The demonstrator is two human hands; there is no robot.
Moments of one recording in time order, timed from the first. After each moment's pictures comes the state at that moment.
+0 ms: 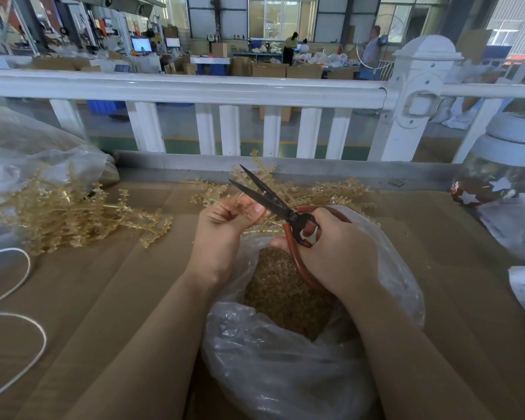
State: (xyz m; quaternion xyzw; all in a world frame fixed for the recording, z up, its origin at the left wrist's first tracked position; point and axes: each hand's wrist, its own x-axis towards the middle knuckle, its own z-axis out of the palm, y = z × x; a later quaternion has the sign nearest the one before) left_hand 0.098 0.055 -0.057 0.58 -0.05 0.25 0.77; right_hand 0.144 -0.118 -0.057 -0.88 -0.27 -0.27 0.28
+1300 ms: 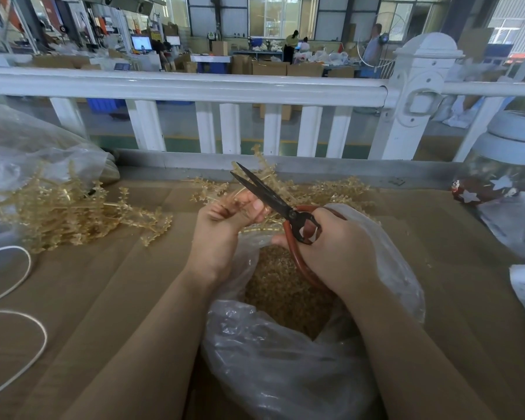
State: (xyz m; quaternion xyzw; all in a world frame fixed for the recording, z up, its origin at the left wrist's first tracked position) left_hand 0.097 0.058 -0.056 0.57 -0.05 0.24 0.78; right_hand 0.148 -0.117 -0.061 -0.88 -0.28 -0.26 0.29
